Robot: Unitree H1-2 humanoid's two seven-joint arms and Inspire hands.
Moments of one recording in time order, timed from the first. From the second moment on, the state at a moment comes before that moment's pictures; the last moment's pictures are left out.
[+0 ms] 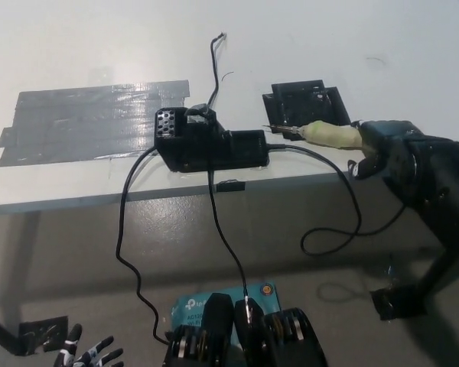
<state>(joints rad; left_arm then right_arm) 0.16 0.29 0.07 0.03 -0.36 0.42 -0.32 -0.93 -0.38 0.63 0.70 -0.74 0.41 0.48</state>
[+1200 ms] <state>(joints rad) 0.15 0.31 0.05 0.03 -0.34 0.42 -0.34 -0.93 -0.36 0.63 0.71 -0.82 0.43 0.49</state>
